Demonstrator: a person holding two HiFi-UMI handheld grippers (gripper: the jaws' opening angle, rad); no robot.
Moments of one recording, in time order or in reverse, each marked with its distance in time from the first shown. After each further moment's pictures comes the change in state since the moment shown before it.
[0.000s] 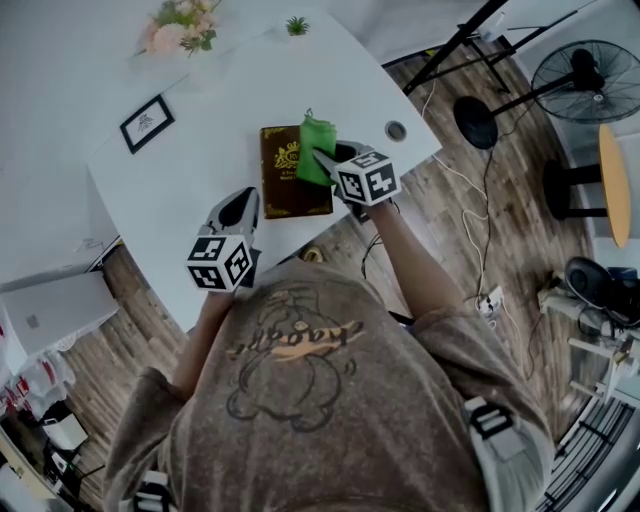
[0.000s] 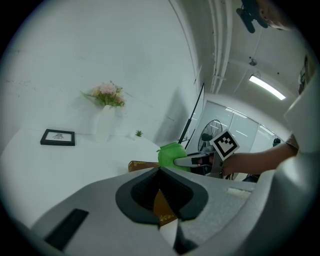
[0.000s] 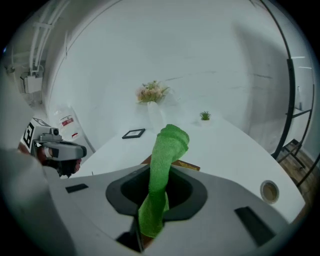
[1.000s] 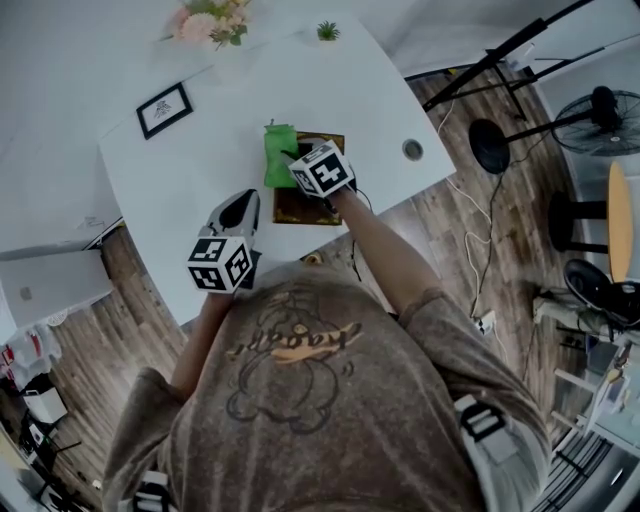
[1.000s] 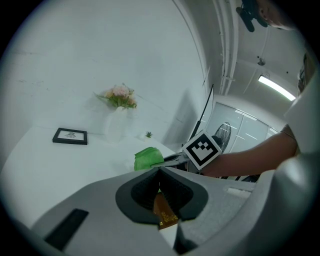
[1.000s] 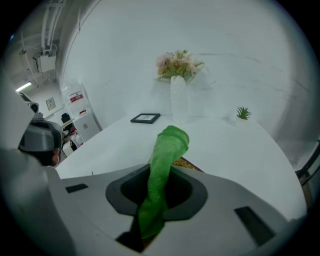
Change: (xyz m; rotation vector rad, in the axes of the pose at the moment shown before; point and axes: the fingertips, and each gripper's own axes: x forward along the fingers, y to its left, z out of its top) left arm -0.007 0.031 0.000 -0.045 -0.019 0.091; right arm 0.117 0.054 0.004 -0.212 0.165 0.097
